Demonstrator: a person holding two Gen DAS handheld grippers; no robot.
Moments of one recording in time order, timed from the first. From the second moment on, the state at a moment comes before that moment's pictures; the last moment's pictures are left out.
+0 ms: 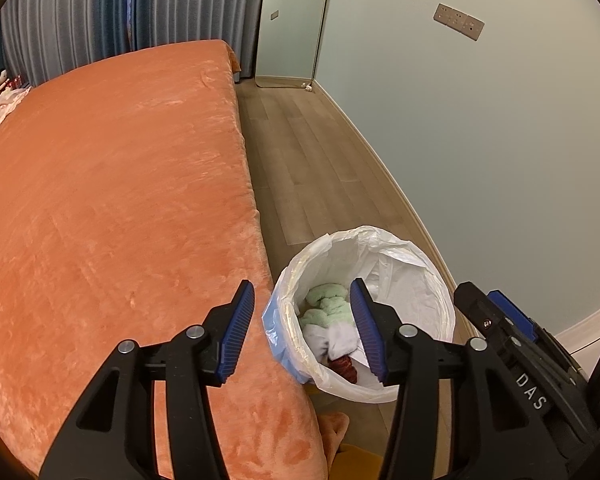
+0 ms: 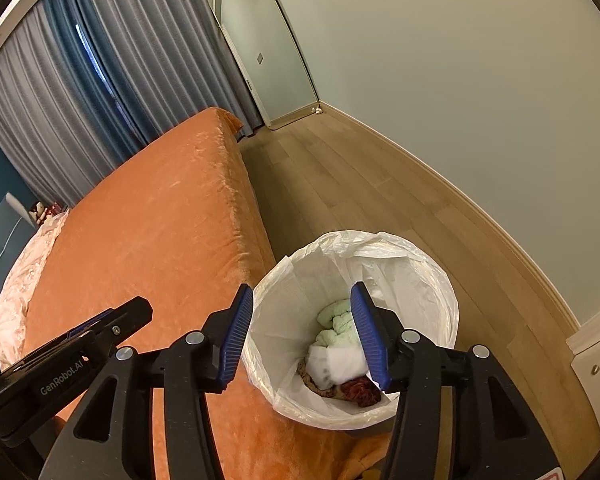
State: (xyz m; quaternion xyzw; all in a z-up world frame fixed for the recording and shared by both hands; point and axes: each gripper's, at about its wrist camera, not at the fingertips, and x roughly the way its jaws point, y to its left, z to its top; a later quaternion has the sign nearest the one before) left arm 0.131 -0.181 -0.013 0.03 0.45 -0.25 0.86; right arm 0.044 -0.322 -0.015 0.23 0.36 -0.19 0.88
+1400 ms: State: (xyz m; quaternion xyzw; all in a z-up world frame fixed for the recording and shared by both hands) left arm 0.084 -0.106 -0.051 0.09 0.43 -0.16 0.88; right arm -0.001 -0.257 -0.031 0.13 0.39 -0.23 0.89
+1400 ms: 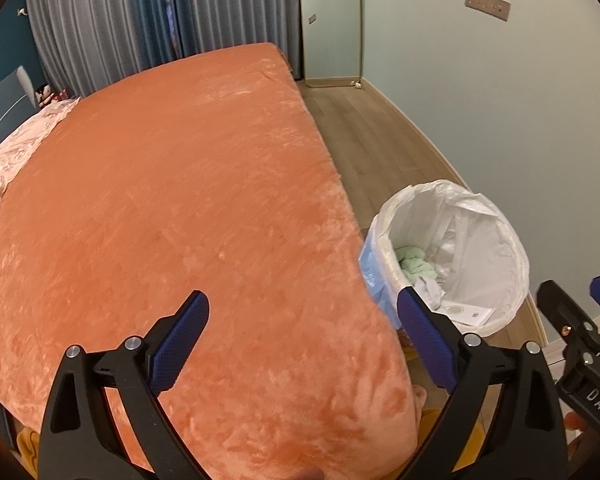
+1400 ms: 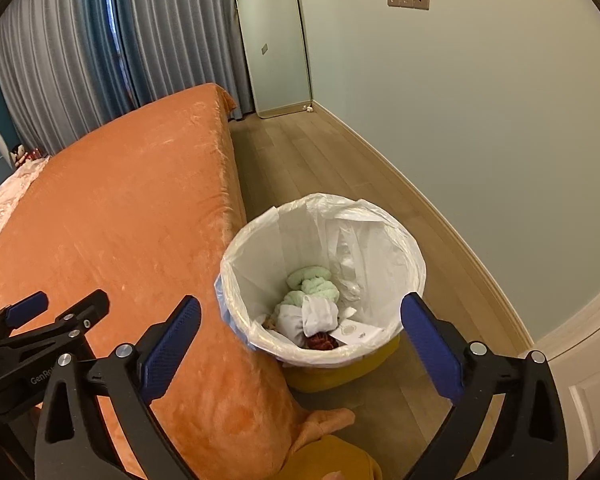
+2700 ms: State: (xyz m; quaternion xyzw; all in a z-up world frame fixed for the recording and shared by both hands) left arm 0.067 -0.112 -0.063 0.11 0.42 -0.12 0.89; right arm -0.014 -0.252 -0.047 0.09 0.40 -0.24 0.88
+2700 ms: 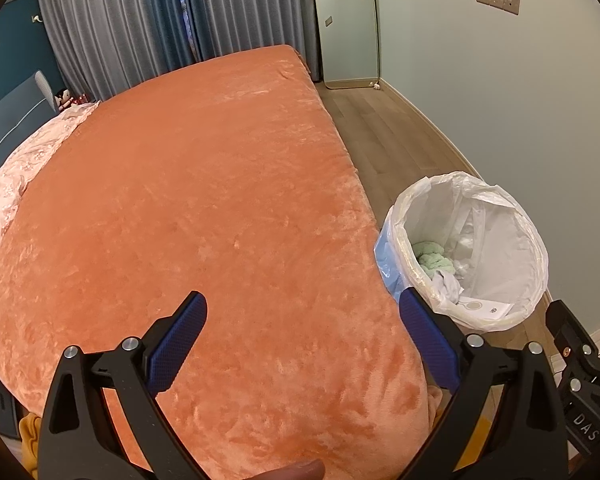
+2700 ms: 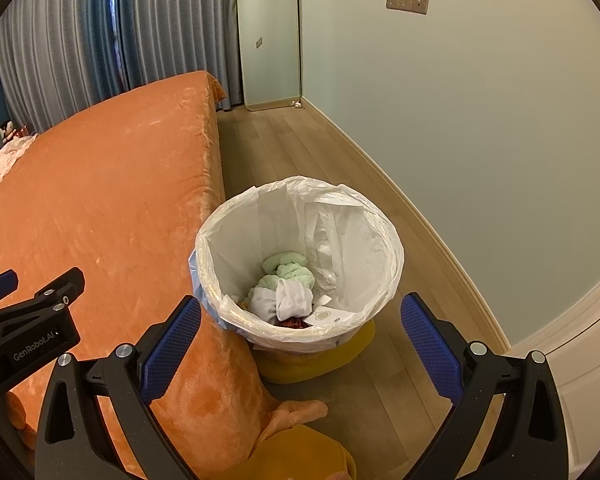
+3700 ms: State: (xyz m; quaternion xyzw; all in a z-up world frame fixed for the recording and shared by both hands) left arm 0.058 -0.121 -0.072 0.12 0.43 -0.13 0.89; right arm -0.018 -0.253 -0.055 0.09 0.41 -0.25 0.87
